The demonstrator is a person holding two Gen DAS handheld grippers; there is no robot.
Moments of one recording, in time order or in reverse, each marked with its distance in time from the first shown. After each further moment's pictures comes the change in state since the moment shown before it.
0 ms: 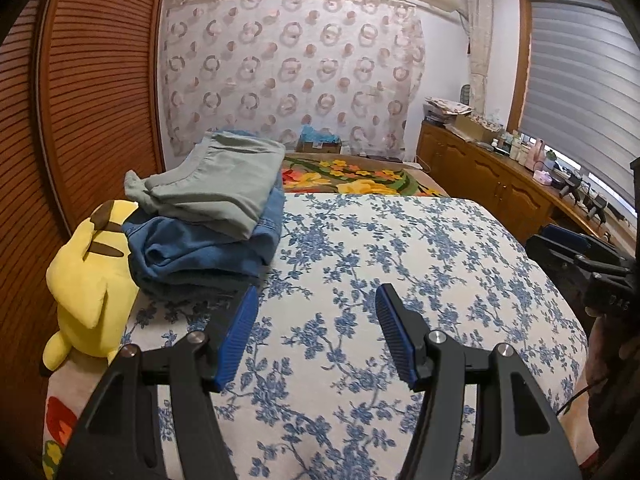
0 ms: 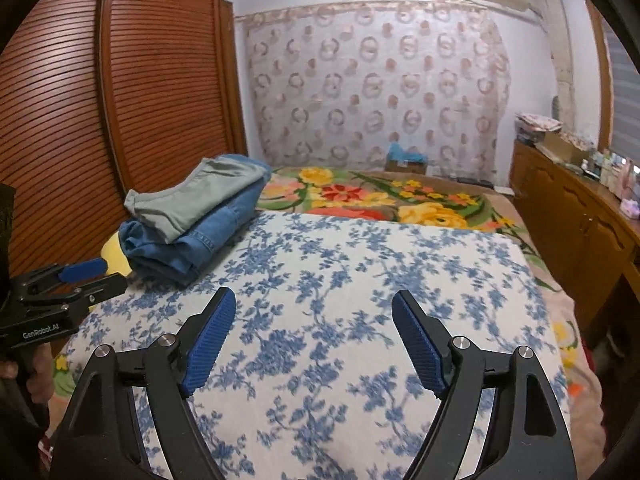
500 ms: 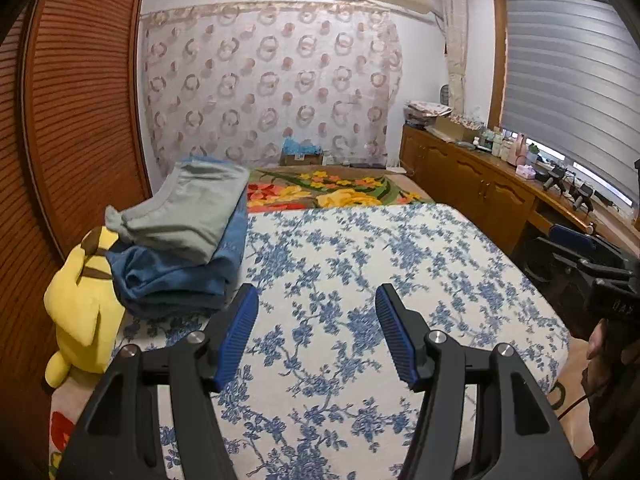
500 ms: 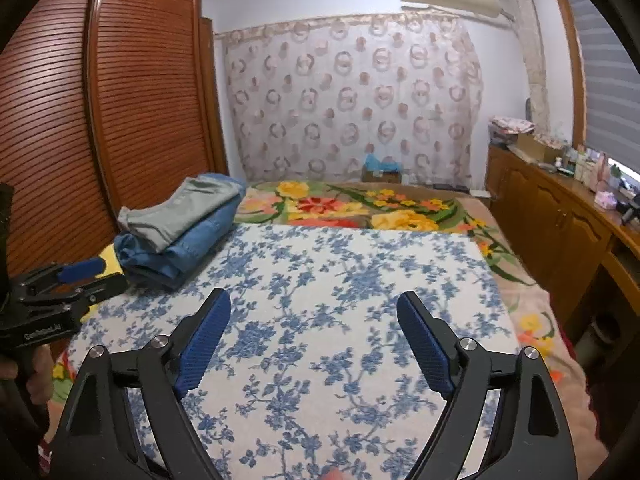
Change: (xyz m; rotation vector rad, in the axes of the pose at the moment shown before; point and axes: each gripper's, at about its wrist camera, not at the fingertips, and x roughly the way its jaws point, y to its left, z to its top) left arm -0.024 -0.049 0.013 0.065 -0.041 -0.032; right arm -0.057 -0.024 -0.006 0.036 -0.052 -0.072
